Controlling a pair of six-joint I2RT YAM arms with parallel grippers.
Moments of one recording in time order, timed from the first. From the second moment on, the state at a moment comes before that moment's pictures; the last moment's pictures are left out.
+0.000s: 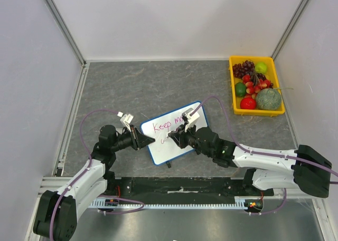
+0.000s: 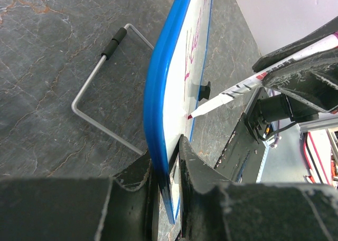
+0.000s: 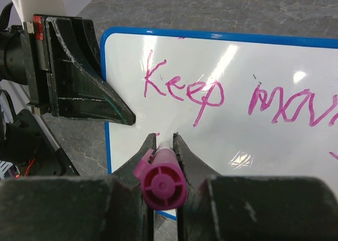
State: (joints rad) left arm -0.26 0.79 0.14 0.33 0.74 -0.54; right arm 1.11 1.19 0.56 0.39 0.24 0.39
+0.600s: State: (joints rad) left arm -0.26 0.79 0.14 0.33 0.74 -0.54; right arm 1.11 1.19 0.60 0.36 0.29 0.37
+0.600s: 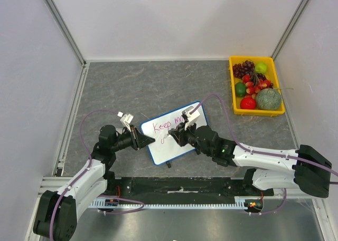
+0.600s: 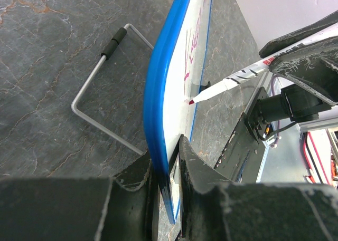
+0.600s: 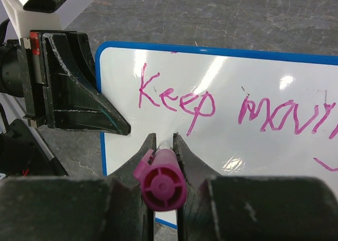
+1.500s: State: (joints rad) left arm -0.26 0.79 0.14 0.33 0.74 -0.54; right arm 1.11 1.15 0.56 0.34 0.25 0.39
